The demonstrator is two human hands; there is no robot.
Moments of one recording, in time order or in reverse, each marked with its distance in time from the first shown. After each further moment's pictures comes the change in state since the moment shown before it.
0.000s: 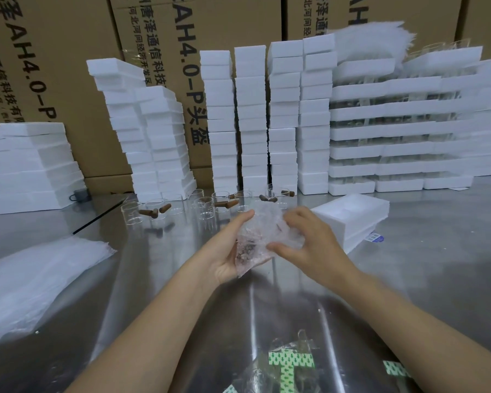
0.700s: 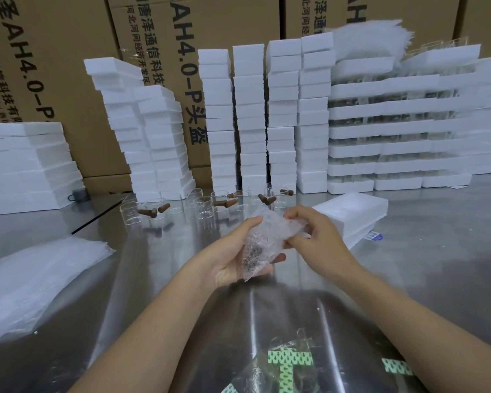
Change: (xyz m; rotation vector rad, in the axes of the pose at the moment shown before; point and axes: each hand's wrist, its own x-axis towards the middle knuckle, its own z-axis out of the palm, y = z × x) left_hand -0.009 -0.005 0.008 0.245 0.045 -0.083; right_hand 0.003 -0.007 -0.005 0.358 0.006 0.318
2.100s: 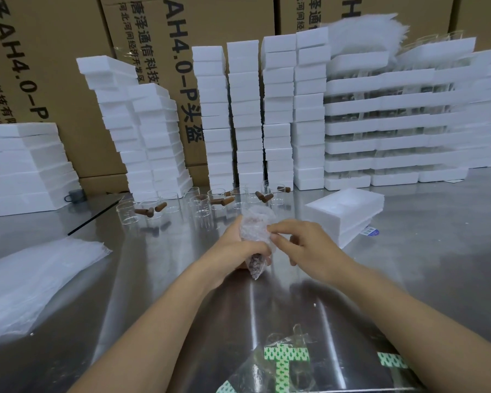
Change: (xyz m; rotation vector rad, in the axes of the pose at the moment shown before) left_hand 0.020 -0.016 -0.012 0.441 0.142 0.352; right_hand -0.004 0.005 -0.001 -0.324 -0.212 -0.072
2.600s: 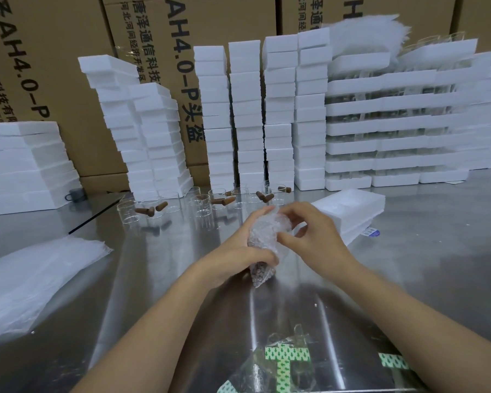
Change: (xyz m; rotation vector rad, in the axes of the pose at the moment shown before) left_hand -0.014 0.013 0.004 0.136 -0.164 0.067; right_hand 0.003 0.003 -0.001 0.145 0.264 -0.081
